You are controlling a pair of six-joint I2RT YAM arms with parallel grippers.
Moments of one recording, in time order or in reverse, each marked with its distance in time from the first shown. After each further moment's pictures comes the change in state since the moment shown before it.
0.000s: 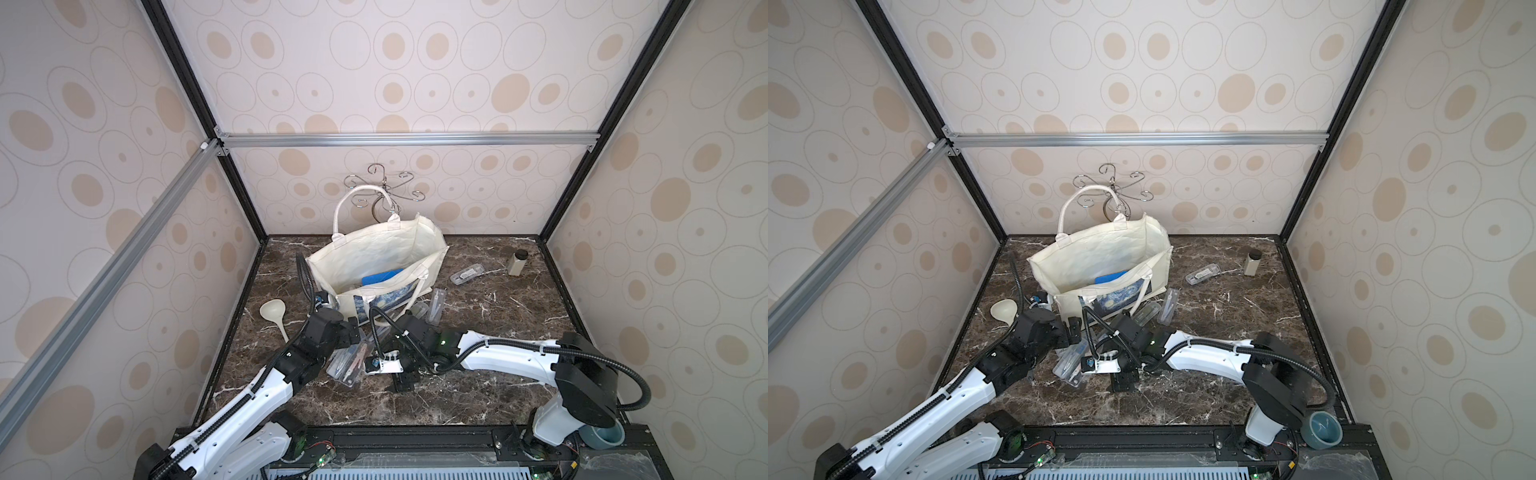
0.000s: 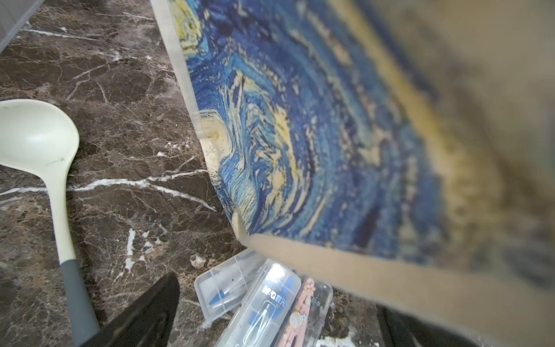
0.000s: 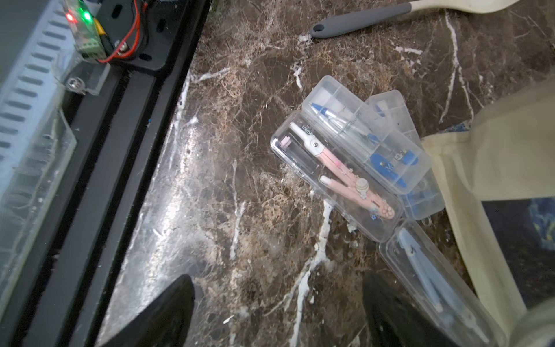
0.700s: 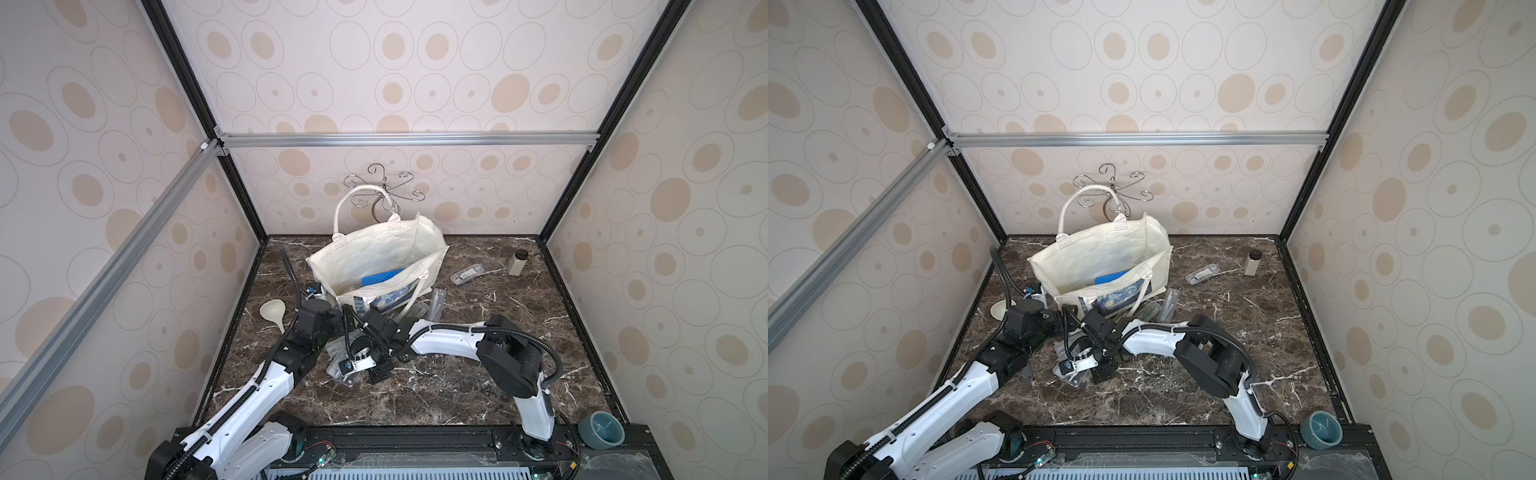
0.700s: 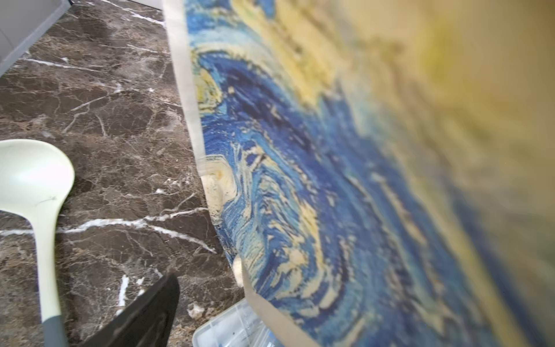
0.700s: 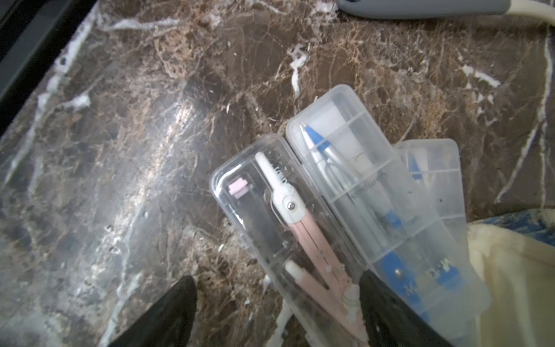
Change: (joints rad) left arm 0.131 0.028 -0.022 0.171 0.122 0.083; right arm -0.001 0.417 0.382 -0.102 -0.018 -0.255
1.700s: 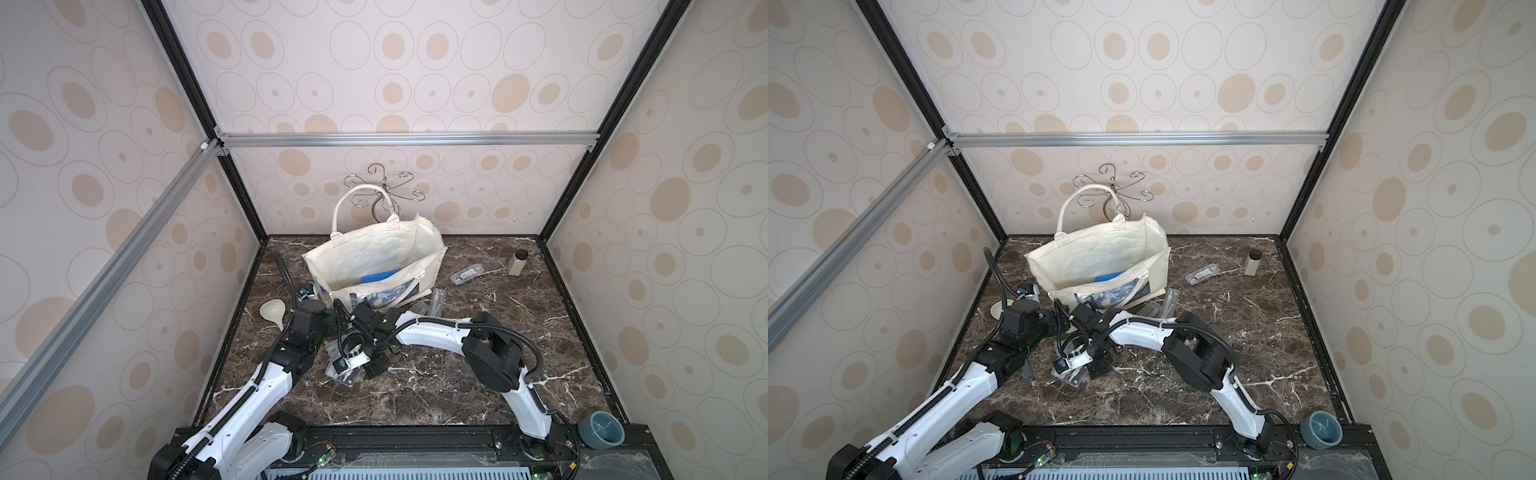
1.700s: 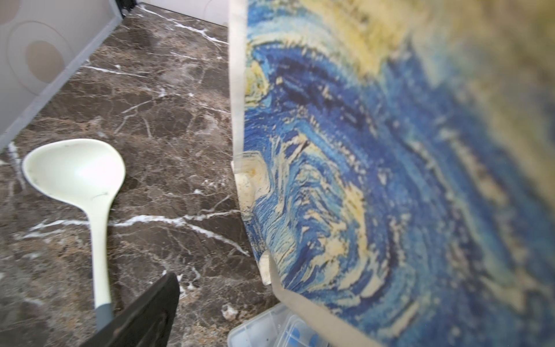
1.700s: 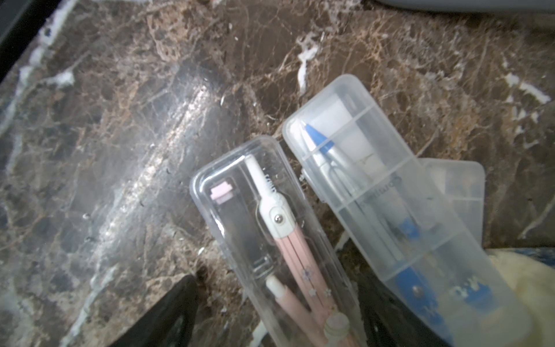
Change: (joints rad) left arm 0.044 -0.008 -0.018 -0.013 -0.066 0.027; right arm -0.006 0.135 0.230 -0.227 -0.004 -0.112
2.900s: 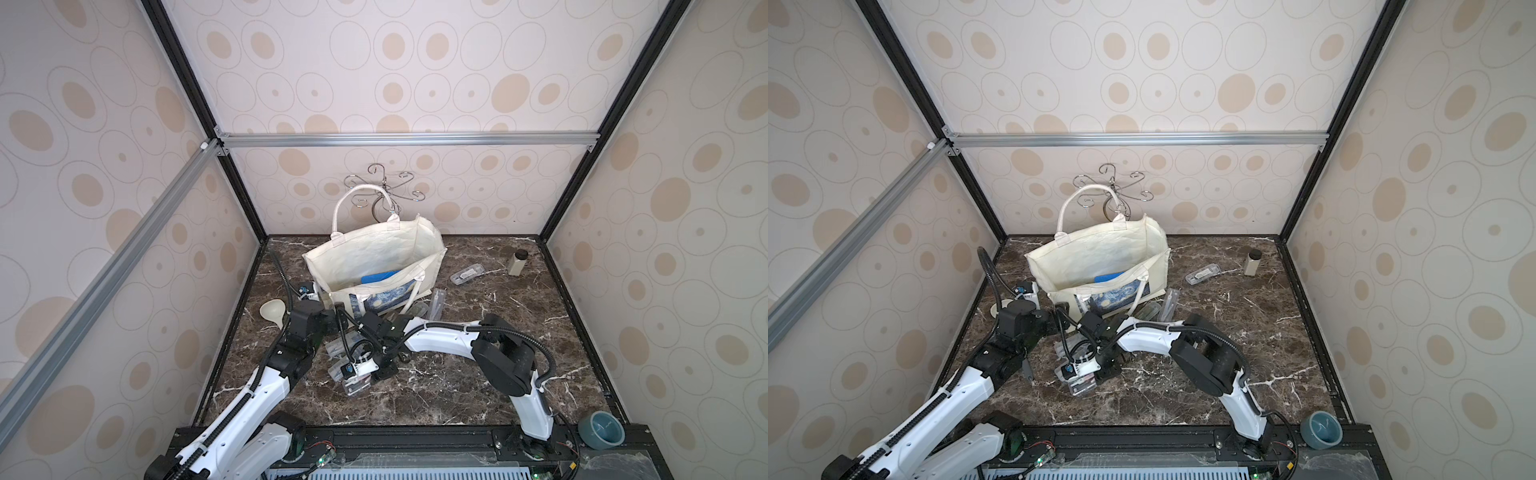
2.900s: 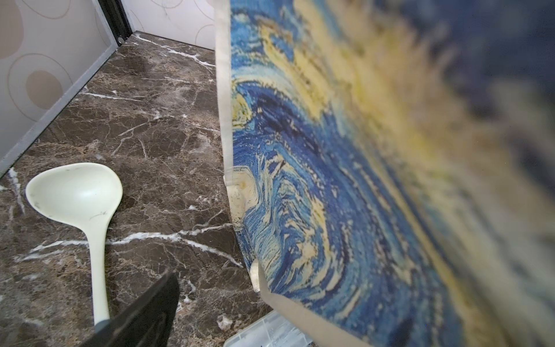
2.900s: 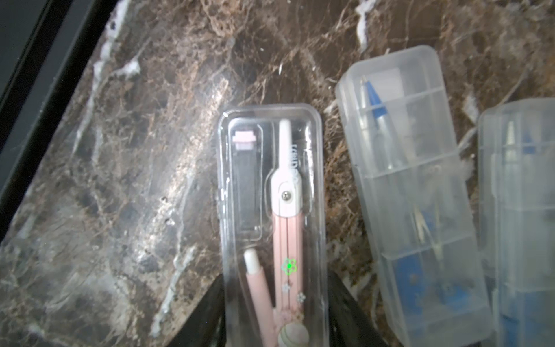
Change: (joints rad) left arm -0.007 -0.046 0.005 0.021 0.021 0.033; right arm 0.007 -0.110 -0.193 0.048 0.007 0.137
